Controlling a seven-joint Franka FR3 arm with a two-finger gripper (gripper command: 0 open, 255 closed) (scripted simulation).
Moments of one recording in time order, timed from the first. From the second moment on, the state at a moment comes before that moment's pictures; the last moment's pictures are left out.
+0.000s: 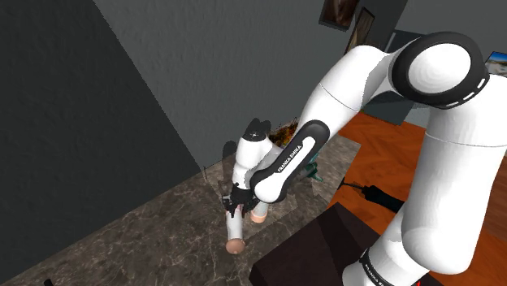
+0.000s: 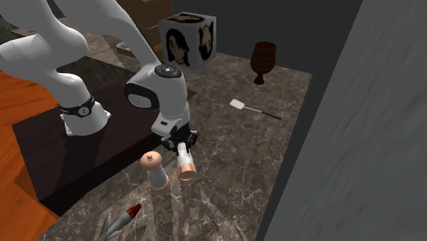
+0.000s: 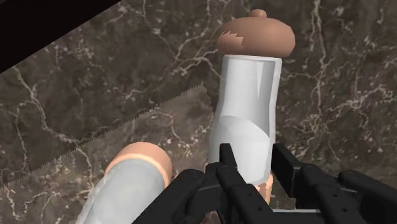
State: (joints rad) arm 0.15 0.31 0.24 -2.50 -0.20 2.80 1.04
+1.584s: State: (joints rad) arm 0.59 0.46 -0.16 -2.51 -0.56 3.03 1.58
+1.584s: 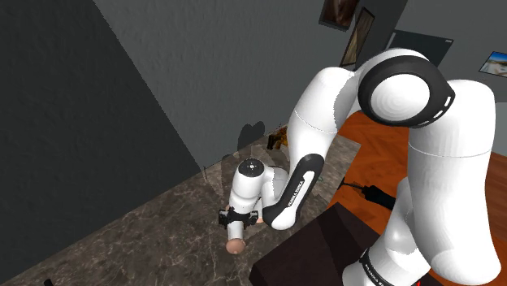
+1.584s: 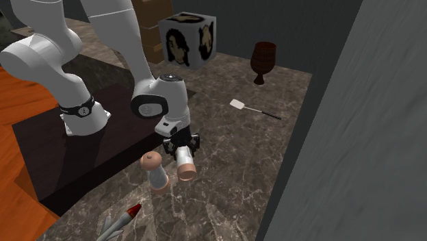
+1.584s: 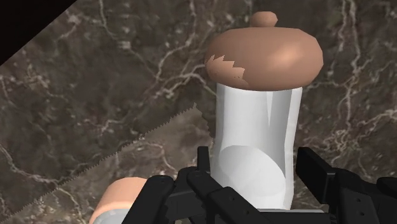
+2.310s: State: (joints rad) arm 0.54 0.36 -0.10 -2.54 -0.53 2.96 1.53
